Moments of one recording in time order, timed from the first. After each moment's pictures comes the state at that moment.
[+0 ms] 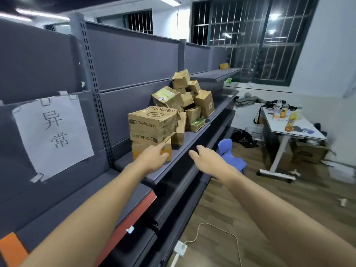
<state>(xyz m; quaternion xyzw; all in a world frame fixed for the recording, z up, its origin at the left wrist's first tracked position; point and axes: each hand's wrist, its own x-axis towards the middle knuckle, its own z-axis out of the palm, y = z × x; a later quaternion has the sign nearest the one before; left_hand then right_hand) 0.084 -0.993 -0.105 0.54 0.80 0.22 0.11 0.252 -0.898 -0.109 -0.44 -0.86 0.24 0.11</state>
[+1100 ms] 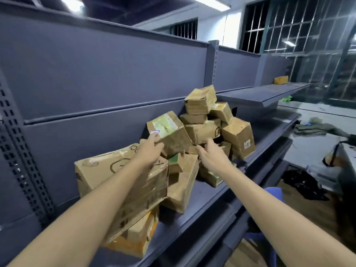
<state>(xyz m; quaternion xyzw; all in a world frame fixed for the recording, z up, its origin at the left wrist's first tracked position) -0.095 -0.549 -0.094 0.33 0.84 0.43 0.07 0.062 -0.412 -0.097 -0.31 -0.87 0.30 0.23</state>
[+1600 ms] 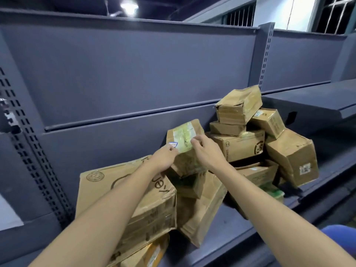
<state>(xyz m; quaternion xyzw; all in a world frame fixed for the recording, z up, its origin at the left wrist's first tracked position) -0.158 -0.473 -0.089 0.23 0.90 0.37 0.09 -0.086 -0.337 -0.090 -0.16 -0.88 0.39 0.23</state>
